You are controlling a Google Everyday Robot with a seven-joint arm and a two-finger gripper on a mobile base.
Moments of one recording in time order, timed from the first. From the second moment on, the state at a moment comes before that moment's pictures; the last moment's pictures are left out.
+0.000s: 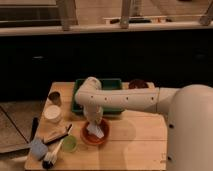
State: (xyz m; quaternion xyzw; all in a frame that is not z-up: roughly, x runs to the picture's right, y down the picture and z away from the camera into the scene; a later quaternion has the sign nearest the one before) arm -0.059 0.189 0.774 -0.25 -0.25 -0.69 0.63
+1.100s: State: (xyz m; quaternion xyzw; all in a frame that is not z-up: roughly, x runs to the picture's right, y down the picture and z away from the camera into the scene) arm 0.023 0.207 0.780 -0.30 -0.23 -0.66 0.65
